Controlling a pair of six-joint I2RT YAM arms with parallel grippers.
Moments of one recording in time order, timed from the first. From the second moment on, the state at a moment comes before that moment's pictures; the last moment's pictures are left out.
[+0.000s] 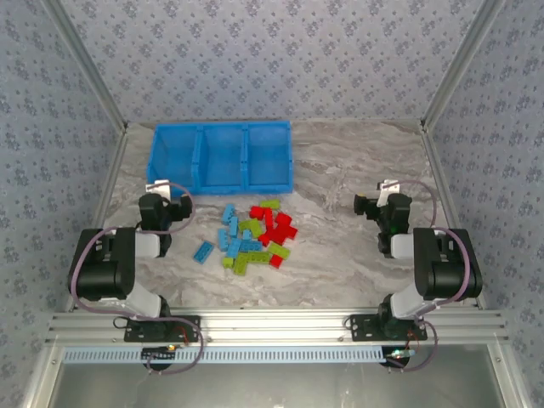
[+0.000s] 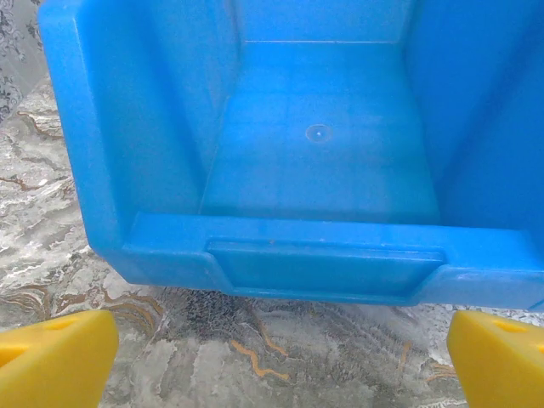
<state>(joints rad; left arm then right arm) 0.02 1.54 0.39 0.70 -0.07 -0.02 -0.04 1.53 0.37 0.74 -0.02 -0.01</state>
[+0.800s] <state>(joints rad) 0.01 1.54 0.39 0.70 -0.07 -0.02 0.07 1.20 0.37 0.49 0.17 0.04</state>
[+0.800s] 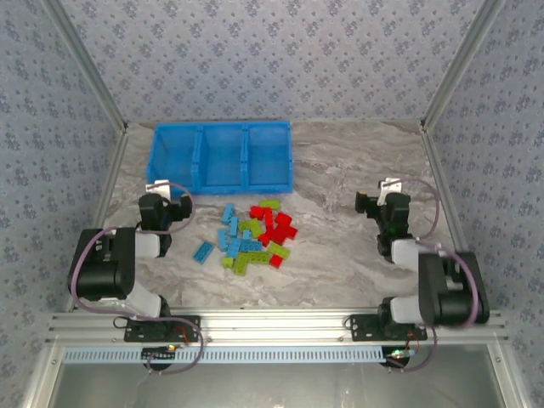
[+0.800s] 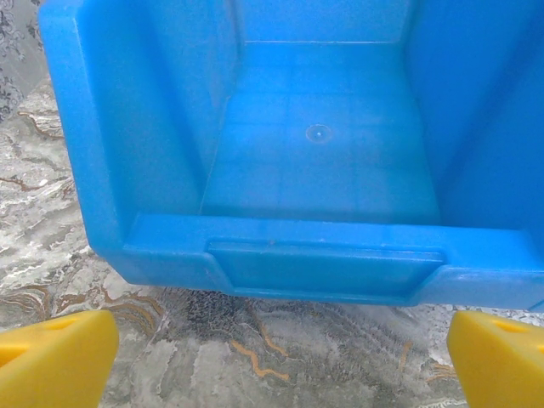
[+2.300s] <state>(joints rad) -0.48 1.79 1.07 -0.42 -0.10 -0.40 0.79 1.39 1.04 -0.58 -0.16 0.54</state>
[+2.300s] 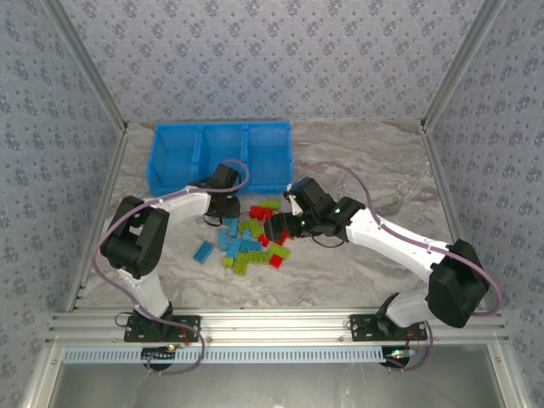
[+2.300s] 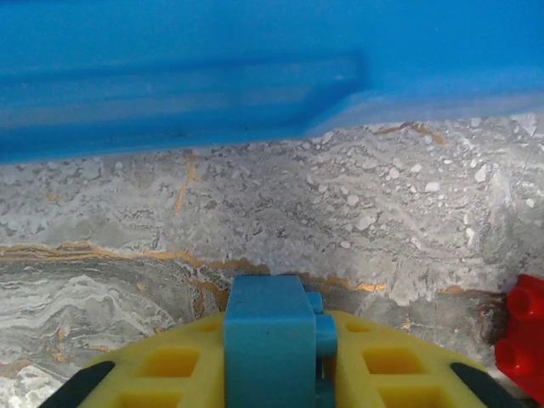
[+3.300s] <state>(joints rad) -0.09 1.88 1.51 -0.44 -0.32 -0.24 0.81 1.27 1.02 -0.55 -0.09 0.58</state>
